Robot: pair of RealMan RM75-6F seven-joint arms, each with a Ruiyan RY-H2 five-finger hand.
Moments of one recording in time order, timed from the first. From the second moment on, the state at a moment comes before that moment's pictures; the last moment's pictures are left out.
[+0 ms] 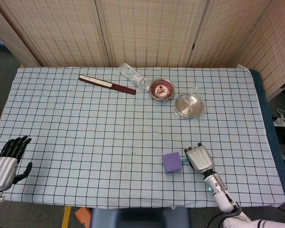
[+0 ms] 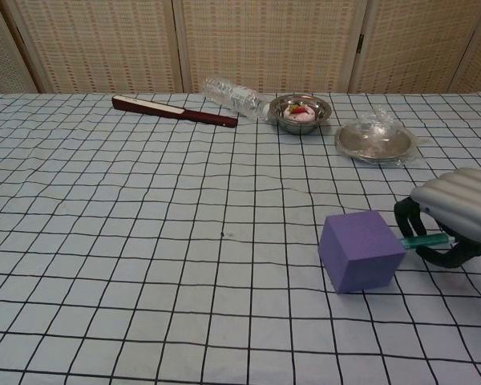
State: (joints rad) left arm -0.15 -1.15 -0.02 -1.46 1.57 1.49 -0.10; right arm 0.45 -1.52 0.05 -1.59 -1.20 1.07 -0.78
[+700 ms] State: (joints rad) left arm -0.14 -1.14 -0.02 -1.47 1.59 1.51 -0.11; right arm 0.46 -1.48 -0.03 -1.71 -1.19 1.12 -0.88
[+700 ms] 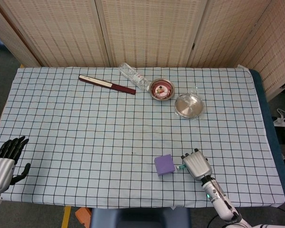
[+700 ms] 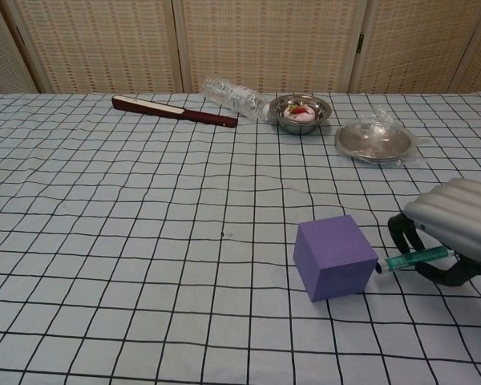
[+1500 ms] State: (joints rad) left arm -0.13 -1.14 -0.01 -1.47 1.60 1.52 -0.13; right arm 0.58 -1.64 0.06 -1.70 -1.10 1.05 -0.96
